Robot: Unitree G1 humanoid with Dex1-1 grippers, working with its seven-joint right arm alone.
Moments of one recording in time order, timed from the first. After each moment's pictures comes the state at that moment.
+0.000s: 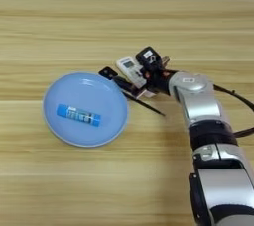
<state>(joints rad) -0.56 -0.52 -0.01 0.71 0.00 0.08 0.77</state>
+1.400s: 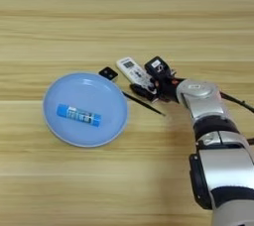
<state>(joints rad) -0.67 -0.54 0.02 1.09 -0.09 -0.10 0.74</state>
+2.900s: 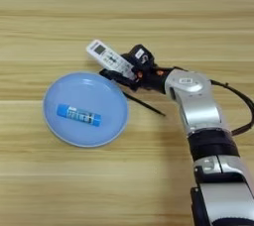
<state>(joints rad) -0.45 -0.51 0.01 0.40 0.02 0.05 0.88</state>
